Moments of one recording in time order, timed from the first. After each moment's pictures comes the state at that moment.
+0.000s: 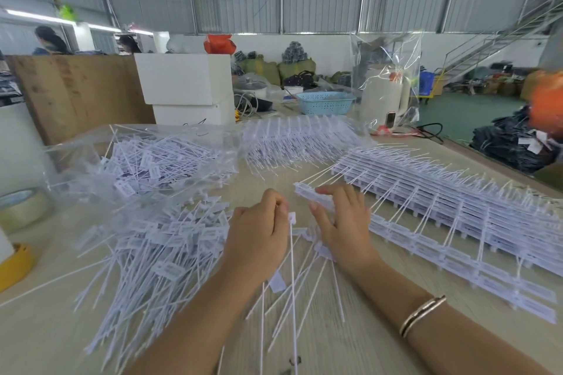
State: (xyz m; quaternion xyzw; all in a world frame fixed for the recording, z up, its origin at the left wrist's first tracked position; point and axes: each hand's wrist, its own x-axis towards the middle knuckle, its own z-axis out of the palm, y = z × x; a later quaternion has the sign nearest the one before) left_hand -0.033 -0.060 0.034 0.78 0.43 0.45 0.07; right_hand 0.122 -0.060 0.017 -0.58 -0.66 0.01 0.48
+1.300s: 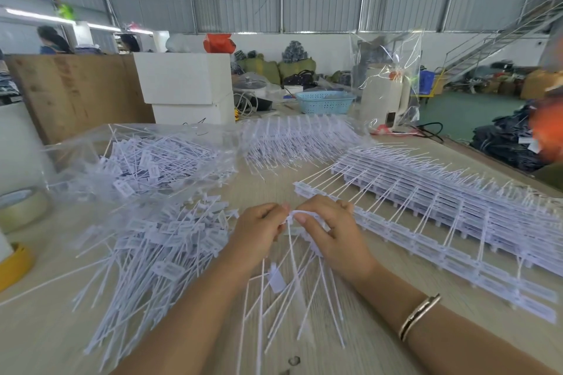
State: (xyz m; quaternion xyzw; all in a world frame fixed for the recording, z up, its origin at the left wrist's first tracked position) left_hand -0.032 -0.052 0.038 0.64 0.46 0.45 0.41; right_hand 0.114 -0.071 0.021 -0.43 -0.74 0.08 0.52
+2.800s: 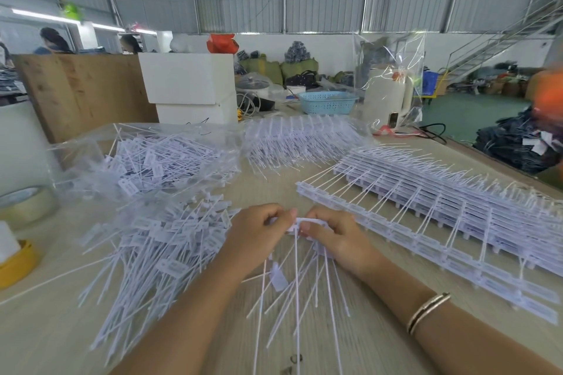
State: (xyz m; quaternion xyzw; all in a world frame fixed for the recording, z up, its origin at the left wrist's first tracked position) left_hand -0.045 -0.046 0.030 0.74 0.43 0.43 0.29; right_hand 0.124 -0.073 0.027 -0.46 -0.71 0.29 0.44
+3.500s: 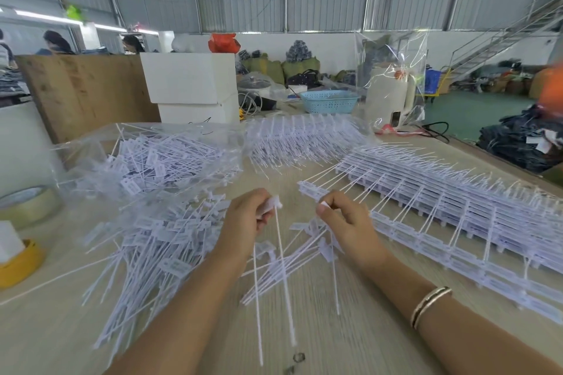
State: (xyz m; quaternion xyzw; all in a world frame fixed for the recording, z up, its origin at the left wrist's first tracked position) left_hand -0.048 -0.039 0.042 0.58 0.42 0.54 0.45; right_hand 0.129 -0.062 0.022 -0.48 -0.66 0.24 0.53
